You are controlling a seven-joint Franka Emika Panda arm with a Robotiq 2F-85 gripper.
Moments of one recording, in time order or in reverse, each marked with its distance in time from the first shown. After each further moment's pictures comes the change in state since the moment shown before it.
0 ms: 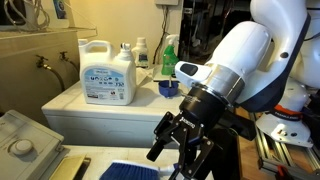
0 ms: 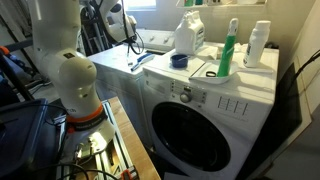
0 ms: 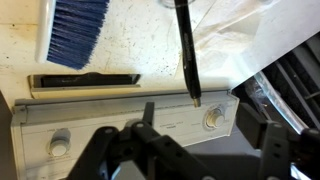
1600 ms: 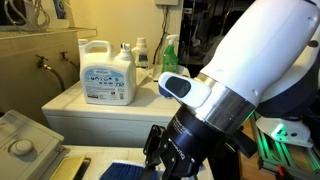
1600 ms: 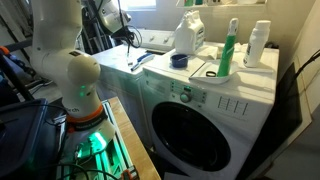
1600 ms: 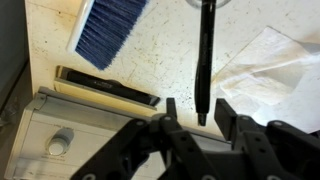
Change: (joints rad) arm 0.164 0.056 -0.028 0.238 -0.039 -0.530 -0.098
